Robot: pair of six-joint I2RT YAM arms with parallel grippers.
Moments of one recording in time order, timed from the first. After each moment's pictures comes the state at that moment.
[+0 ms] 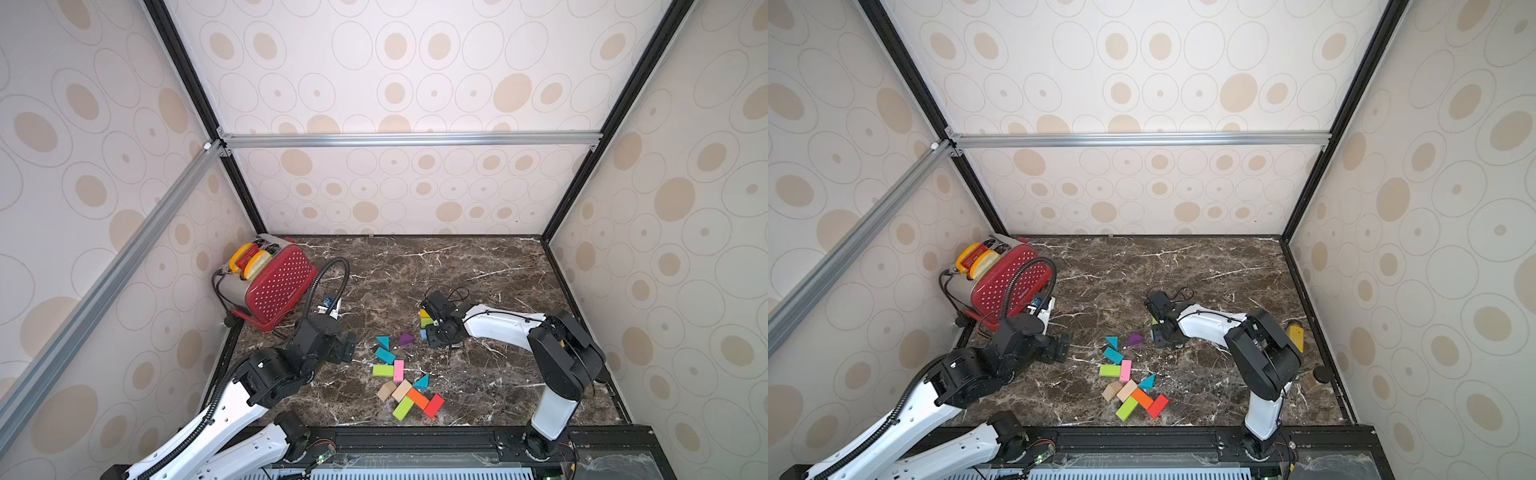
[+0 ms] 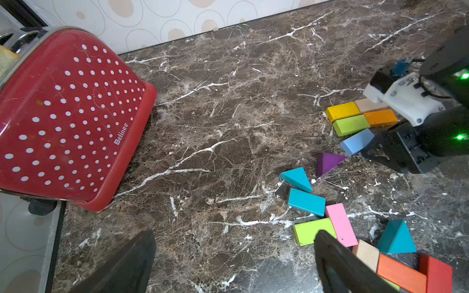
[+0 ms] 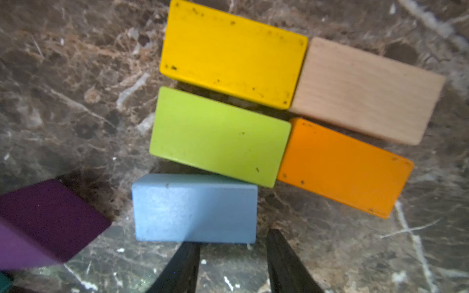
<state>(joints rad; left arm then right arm) -0.77 0.76 0.90 -0.90 -0.47 -0.32 0.80 1.78 1.06 -0.55 0.10 0.47</state>
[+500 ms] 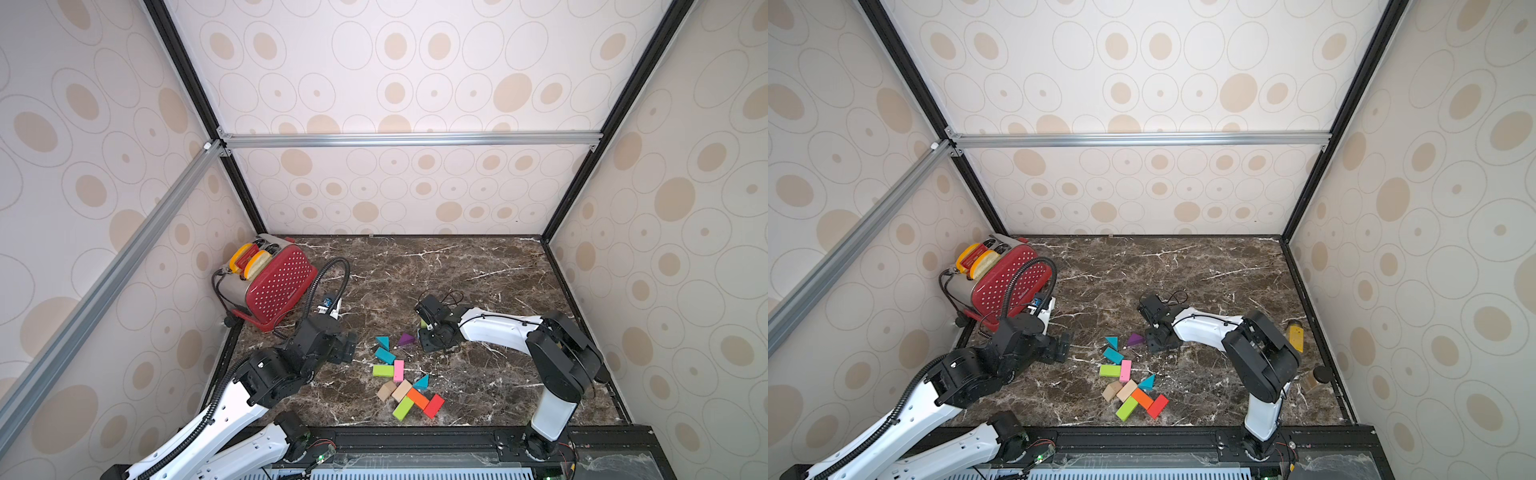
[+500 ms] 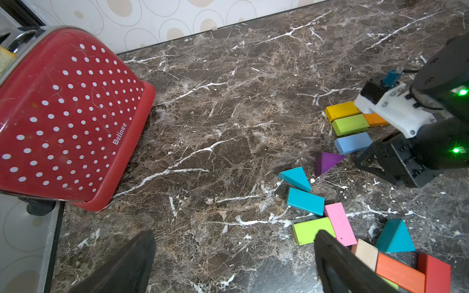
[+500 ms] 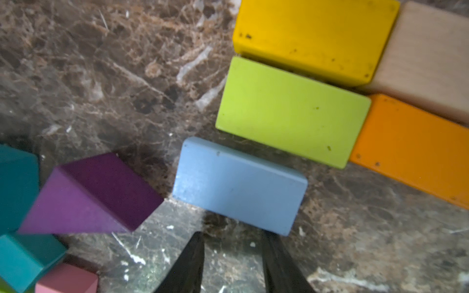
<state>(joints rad) -0.77 0.76 0.90 -0.90 -0.47 -0.32 0.86 1.78 1.07 -0.55 0.06 0.52</state>
